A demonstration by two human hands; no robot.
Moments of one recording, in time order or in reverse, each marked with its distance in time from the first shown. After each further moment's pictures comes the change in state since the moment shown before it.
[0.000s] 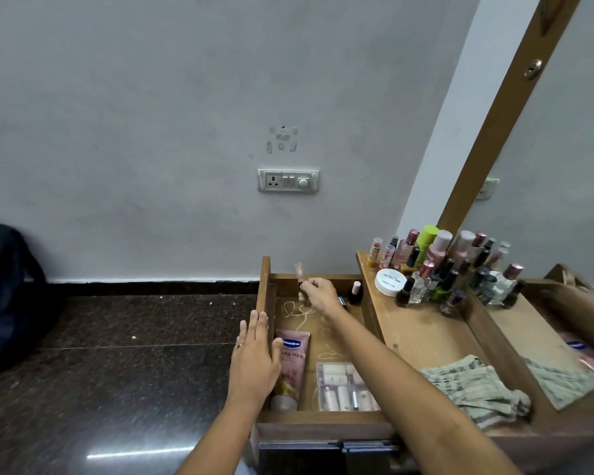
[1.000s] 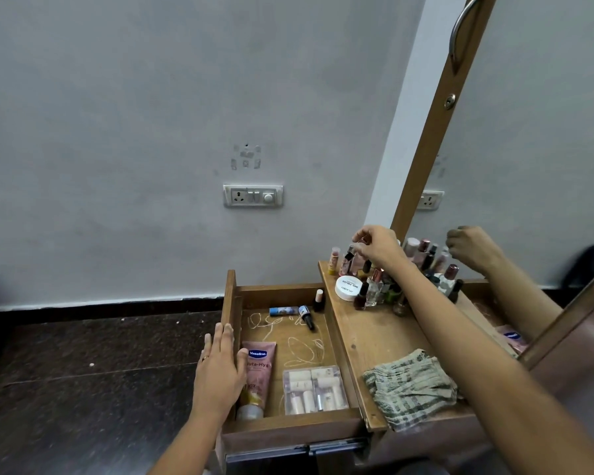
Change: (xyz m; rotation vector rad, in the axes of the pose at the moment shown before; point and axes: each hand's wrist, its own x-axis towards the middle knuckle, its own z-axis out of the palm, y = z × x) left_hand -0.001 -0.001 0.000 0.032 -0.009 -0.005; right_hand -0.032 -0.106 -0.195 -0.713 0.322 -0.354
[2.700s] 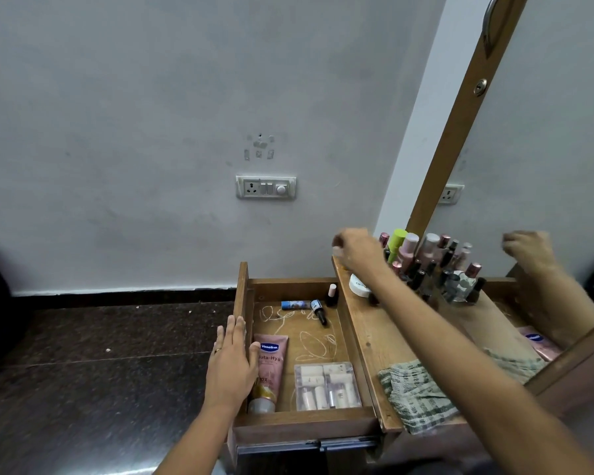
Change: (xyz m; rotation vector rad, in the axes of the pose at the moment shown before) left_hand 0.000 0.000 0.001 -0.002 0.002 -0.014; right_hand -0.032 -0.067 0.040 -0.414 -0.002 -0.116
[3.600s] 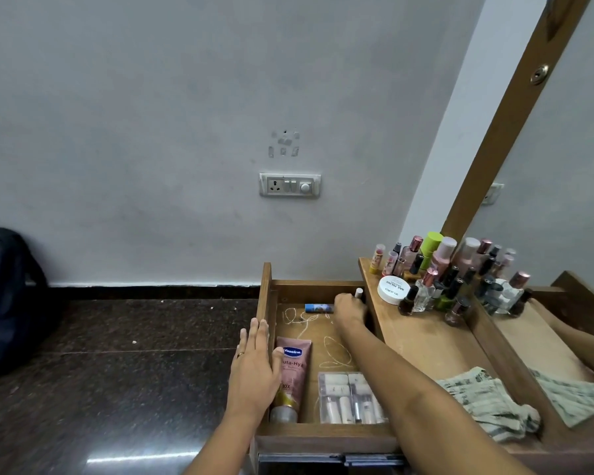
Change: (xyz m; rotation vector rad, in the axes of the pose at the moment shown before) left_hand 0.001 0.001 0.000 -0.005 -0.005 -0.008; right_hand -0.007 -0.011 0.174 -0.287 -0.382 0.127
